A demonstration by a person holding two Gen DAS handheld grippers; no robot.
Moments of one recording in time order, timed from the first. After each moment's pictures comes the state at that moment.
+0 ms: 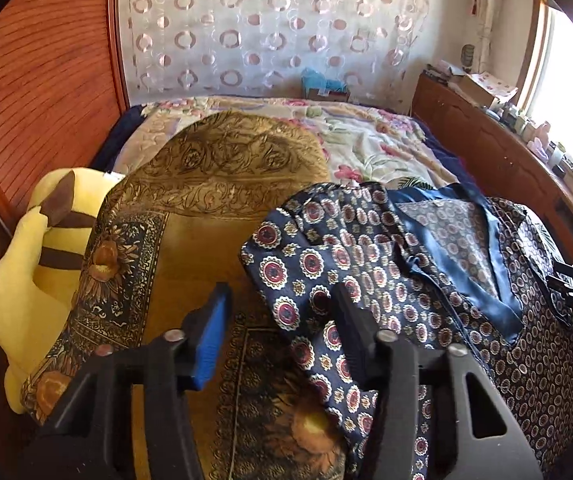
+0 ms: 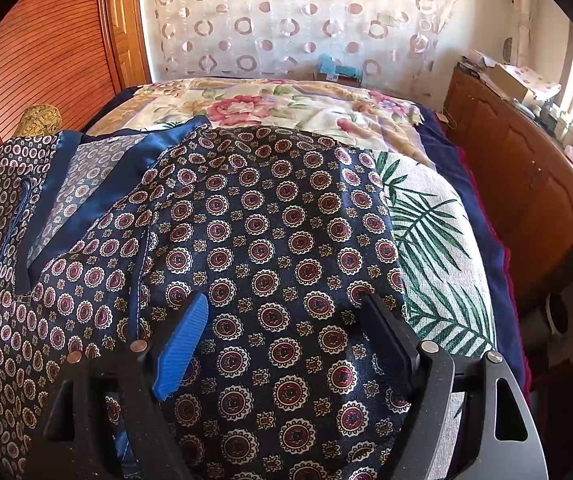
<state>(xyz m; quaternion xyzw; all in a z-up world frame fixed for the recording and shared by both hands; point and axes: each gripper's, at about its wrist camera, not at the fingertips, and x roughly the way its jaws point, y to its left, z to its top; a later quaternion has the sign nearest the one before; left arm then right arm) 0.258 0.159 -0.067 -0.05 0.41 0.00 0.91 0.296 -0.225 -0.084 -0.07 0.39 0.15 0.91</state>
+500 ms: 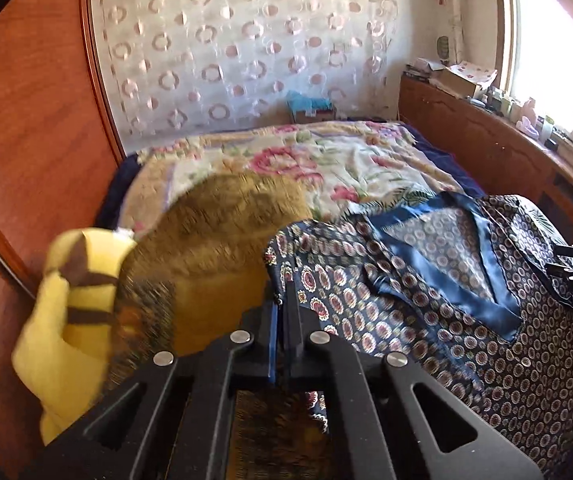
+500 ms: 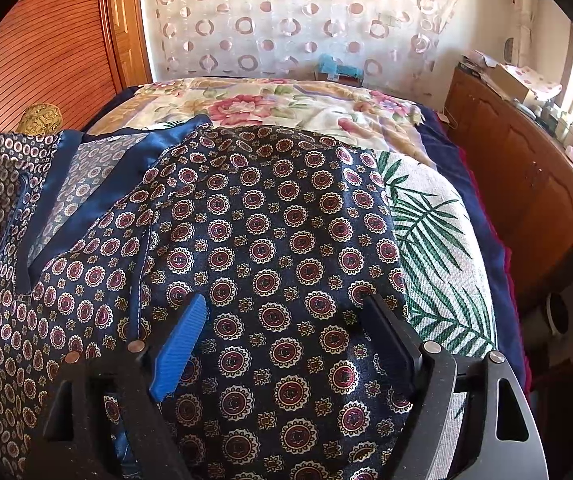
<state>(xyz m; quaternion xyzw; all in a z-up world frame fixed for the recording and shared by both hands) 0.255 0.148 -0.023 0.03 0.36 -0.01 0.93 0.296 -0.225 -0.084 -0.07 0.39 0.15 0.91</state>
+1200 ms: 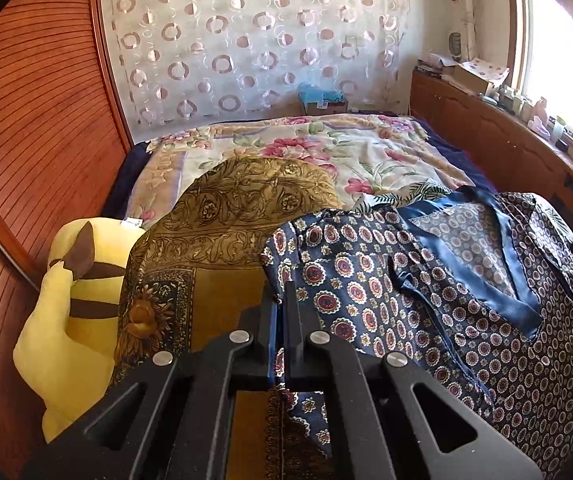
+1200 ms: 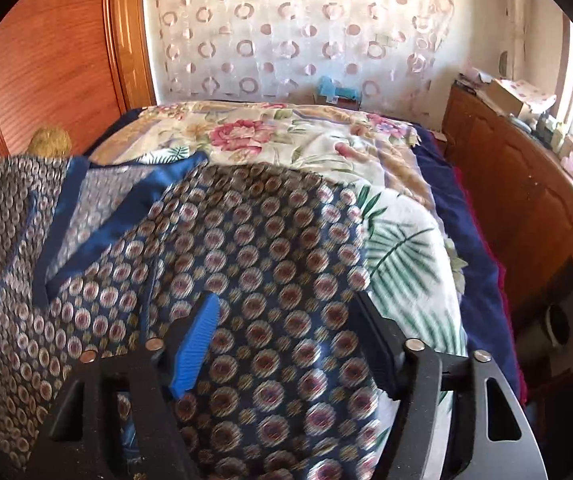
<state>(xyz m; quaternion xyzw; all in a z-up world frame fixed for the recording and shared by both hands) 0.265 0.163 -0.045 0.02 0.38 0.00 0.93 0.291 -0.246 -0.059 -0.06 0.35 0.15 0.92</state>
